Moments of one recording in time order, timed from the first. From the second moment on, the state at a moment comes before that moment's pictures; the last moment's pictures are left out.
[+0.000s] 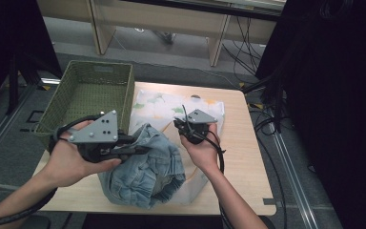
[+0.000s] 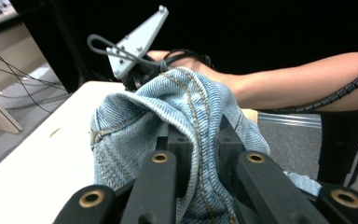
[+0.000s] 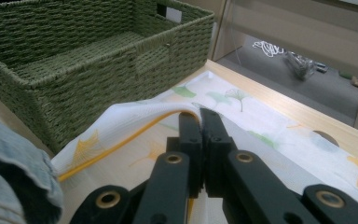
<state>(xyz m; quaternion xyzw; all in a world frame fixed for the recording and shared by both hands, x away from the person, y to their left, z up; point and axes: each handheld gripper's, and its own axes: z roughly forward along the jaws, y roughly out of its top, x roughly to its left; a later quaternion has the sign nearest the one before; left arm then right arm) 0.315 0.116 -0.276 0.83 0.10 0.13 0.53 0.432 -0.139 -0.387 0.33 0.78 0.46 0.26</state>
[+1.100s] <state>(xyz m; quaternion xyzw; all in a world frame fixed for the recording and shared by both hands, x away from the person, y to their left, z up) 0.377 0.065 -0.359 0.88 0.17 0.12 0.43 0.429 -0.137 -0.384 0.33 0.78 0.46 0.25</state>
